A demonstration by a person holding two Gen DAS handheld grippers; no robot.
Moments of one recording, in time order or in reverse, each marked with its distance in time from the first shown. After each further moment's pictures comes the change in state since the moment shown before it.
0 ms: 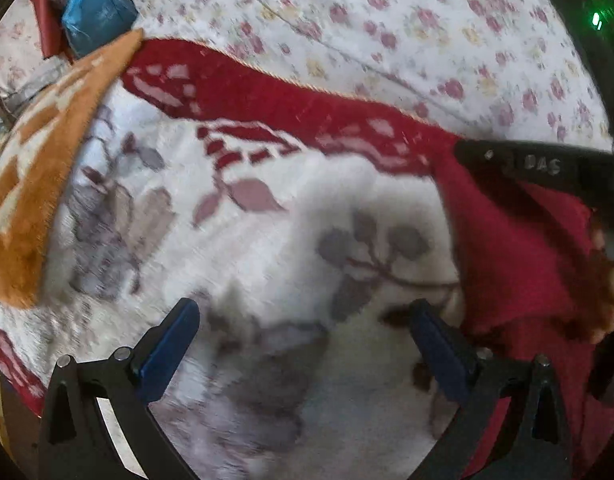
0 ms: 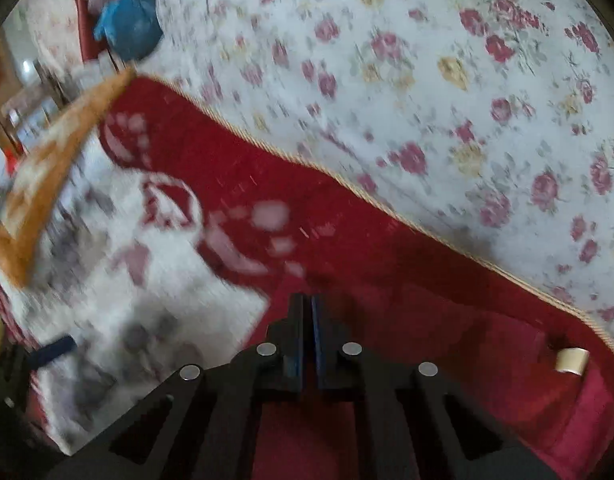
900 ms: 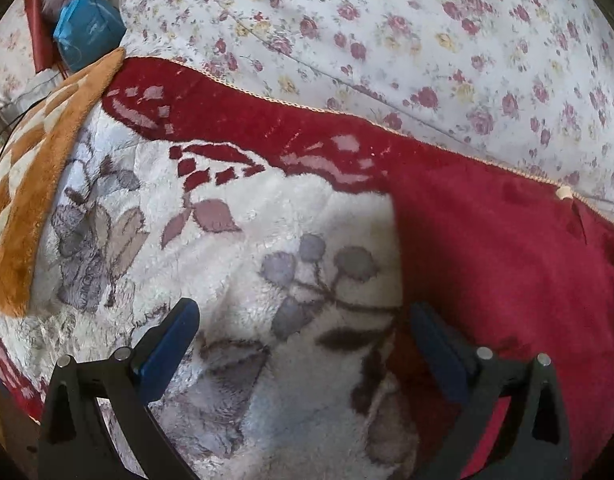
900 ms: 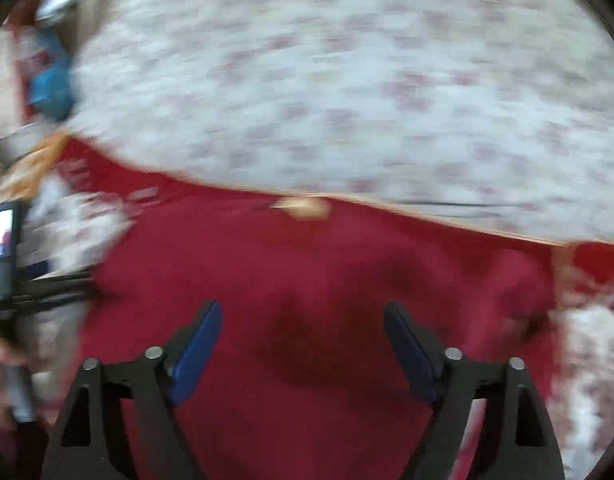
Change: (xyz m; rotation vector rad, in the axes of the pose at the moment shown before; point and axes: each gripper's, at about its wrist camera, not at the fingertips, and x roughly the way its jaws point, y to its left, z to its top) left arm -0.002 -0.034 0.004 0.010 -0.026 -0.023; right arm -0.224 -0.123 -0.147 0.258 -0.079 -0.485
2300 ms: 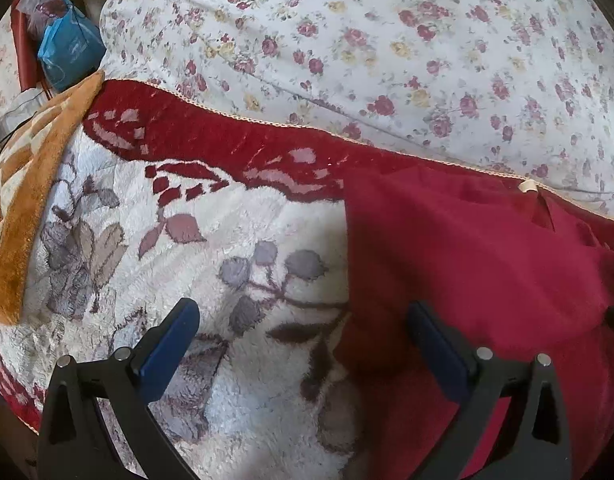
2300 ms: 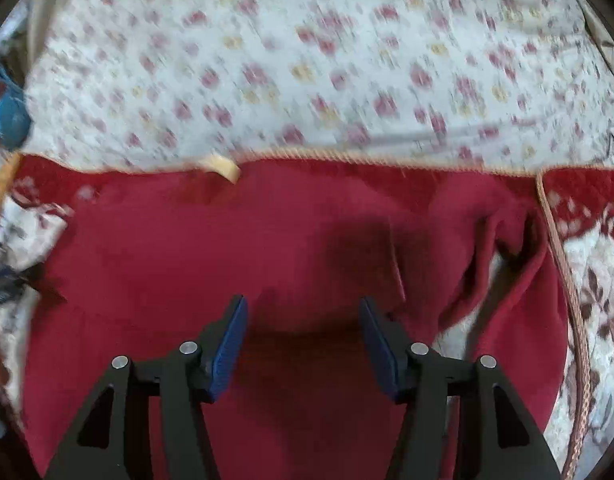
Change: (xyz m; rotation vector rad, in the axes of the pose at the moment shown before) left arm -0.018 -0.028 -0.002 0.059 -0.042 -0.056; right arm 0.043 -0.009 -0.045 0.093 0.105 0.036
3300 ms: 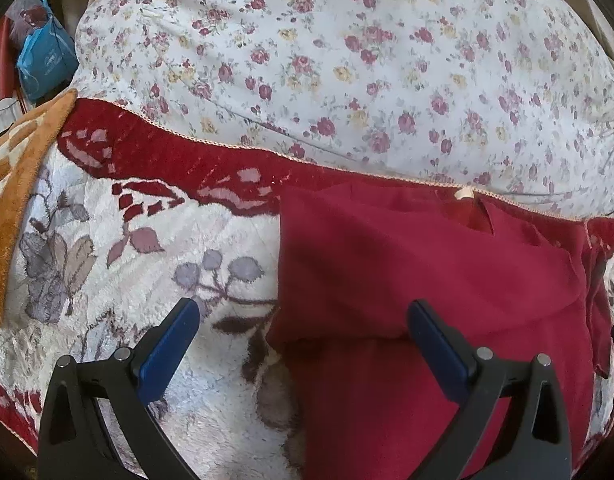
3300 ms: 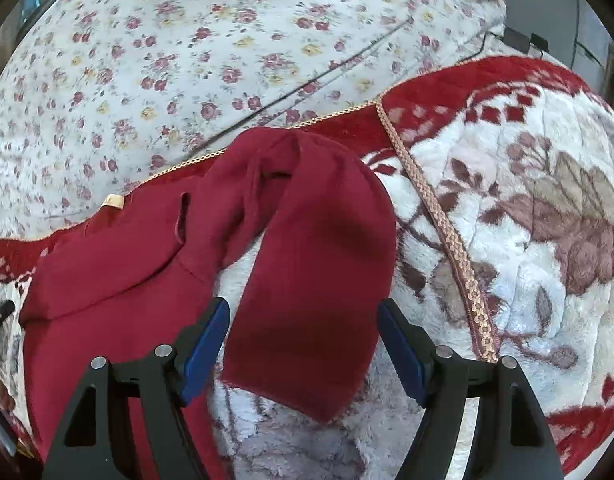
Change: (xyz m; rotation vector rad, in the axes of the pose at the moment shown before) left arm -0.028 -0.018 -0.005 0.025 -0.057 -0.146; right arm -0.074 -0.134 -0.059 0.321 -0.075 -0.092
